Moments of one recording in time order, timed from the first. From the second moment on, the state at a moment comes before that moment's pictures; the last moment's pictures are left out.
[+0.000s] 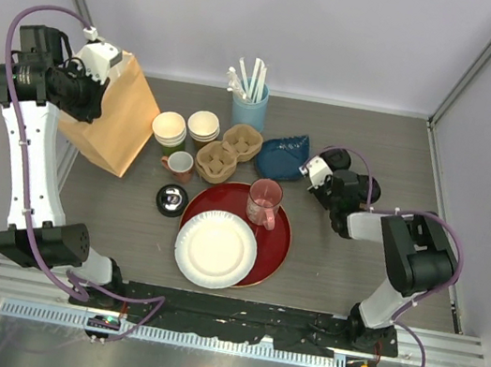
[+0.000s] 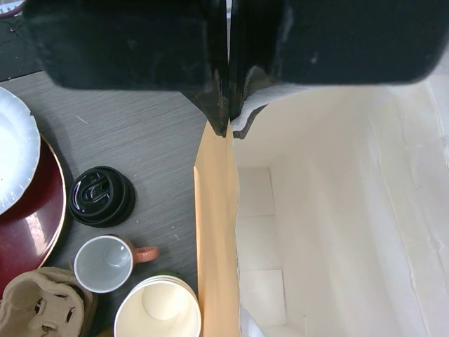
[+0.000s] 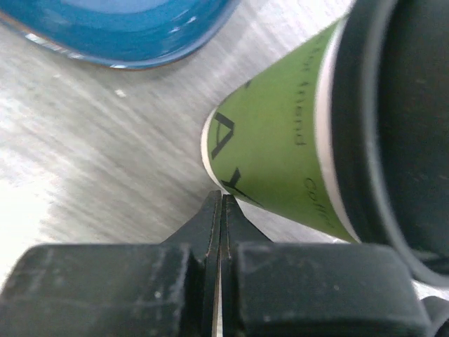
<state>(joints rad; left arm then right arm) 0.28 1.46 1.95 -1.36 0.33 0.60 0.30 1.69 0.62 0.51 0.05 -0.62</state>
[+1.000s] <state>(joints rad) 0.28 1.46 1.96 -1.36 0.31 0.61 0.31 1.65 0.73 0.37 0.05 -0.59</state>
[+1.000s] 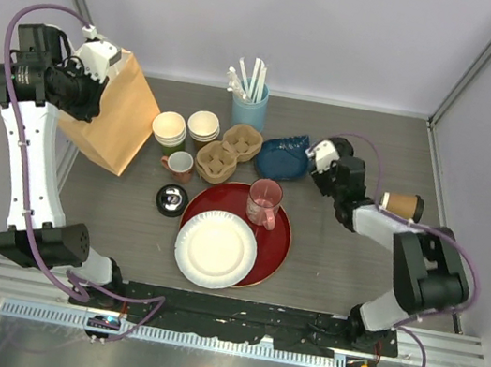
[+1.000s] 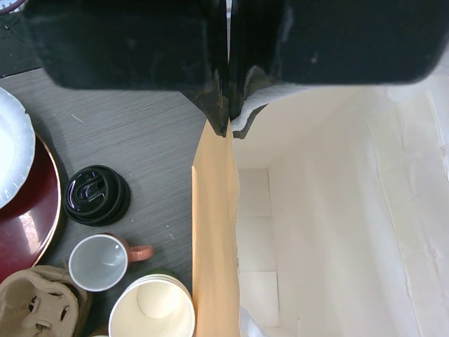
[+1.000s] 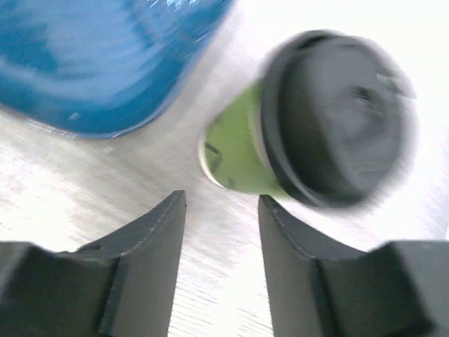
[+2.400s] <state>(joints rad) 0.28 1.54 1.97 -1.36 0.29 0.69 -0.70 1.56 0.92 -0.08 -0.47 0.32</state>
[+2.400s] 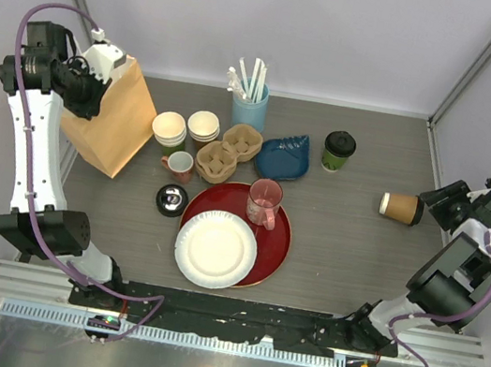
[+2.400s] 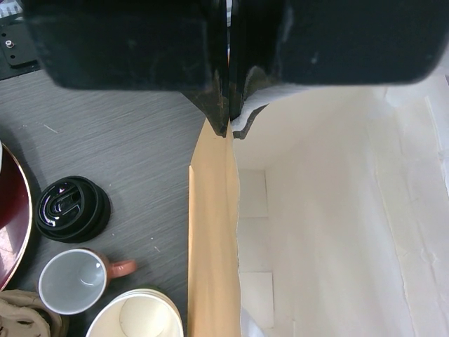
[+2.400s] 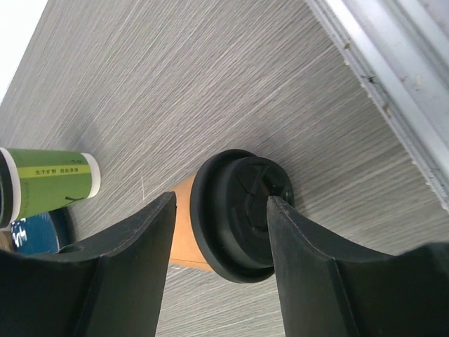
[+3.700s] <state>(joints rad) 0.28 1.54 1.97 -1.36 0.34 0.73 -0.39 1.59 1.01 -0.29 -0.16 0.09</state>
